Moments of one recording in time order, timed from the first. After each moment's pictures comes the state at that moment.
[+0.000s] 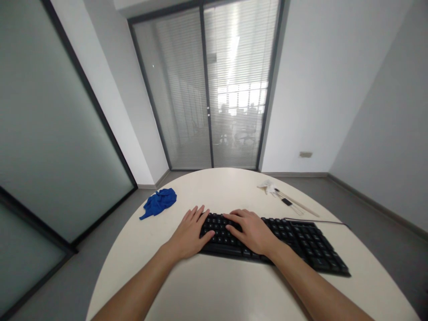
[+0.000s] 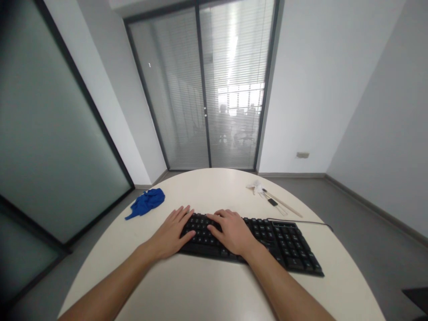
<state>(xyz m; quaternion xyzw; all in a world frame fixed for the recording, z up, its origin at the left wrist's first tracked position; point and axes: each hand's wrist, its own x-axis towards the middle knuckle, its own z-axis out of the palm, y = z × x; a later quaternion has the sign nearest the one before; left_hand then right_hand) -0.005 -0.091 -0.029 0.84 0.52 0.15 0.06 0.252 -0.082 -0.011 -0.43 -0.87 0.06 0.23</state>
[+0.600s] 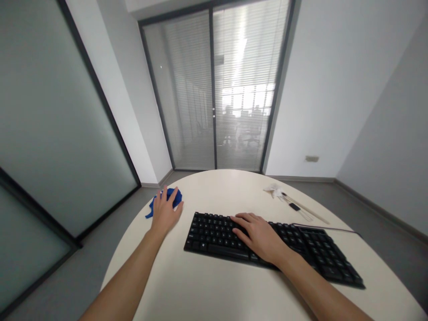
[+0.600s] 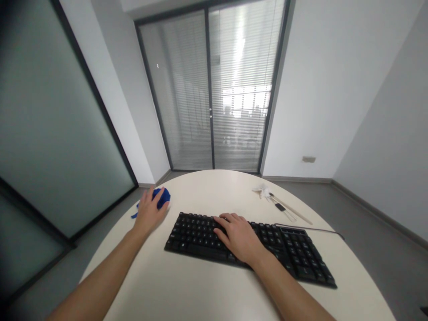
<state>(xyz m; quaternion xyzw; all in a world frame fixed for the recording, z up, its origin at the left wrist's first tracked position) -0.095 -0.036 -0.036 0.65 0.69 0.30 -0.12 0.252 -0.089 -0.008 -0.42 -0.88 0.03 0.22</state>
